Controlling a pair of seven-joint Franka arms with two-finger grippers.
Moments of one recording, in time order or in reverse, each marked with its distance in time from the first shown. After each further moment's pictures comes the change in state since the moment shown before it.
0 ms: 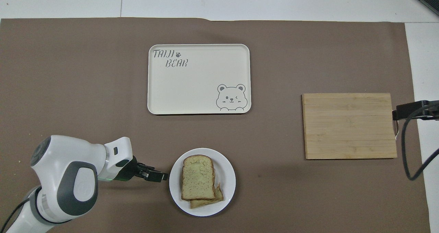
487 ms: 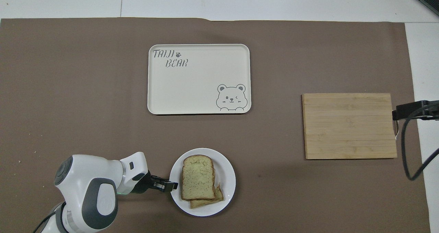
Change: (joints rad) left arm -0.003 0.000 0.002 -0.033 -0.054 0.006 0.000; right arm 0.000 0.000 0.000 0.000 0.000 0.000 0.000
